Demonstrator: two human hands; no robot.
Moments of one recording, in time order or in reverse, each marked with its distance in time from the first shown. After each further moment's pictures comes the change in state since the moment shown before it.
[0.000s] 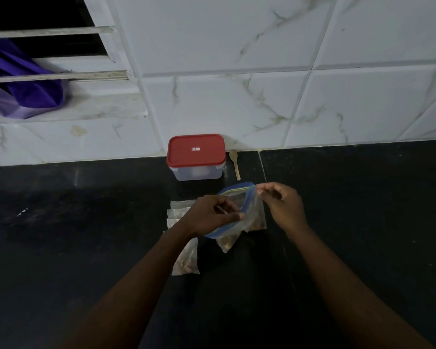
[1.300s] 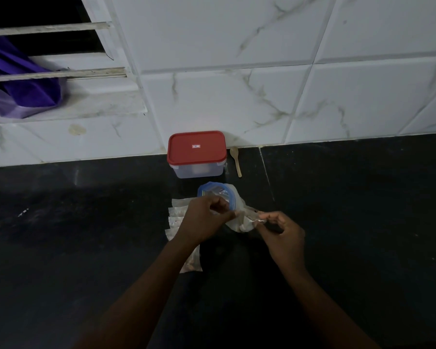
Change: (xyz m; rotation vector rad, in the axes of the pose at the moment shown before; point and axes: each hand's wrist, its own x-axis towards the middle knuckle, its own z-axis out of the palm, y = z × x) left_hand -0.018 -0.003 0.011 0.033 0.243 -0.015; right_hand -0.071 0.041 0.024 0.043 0.126 0.010
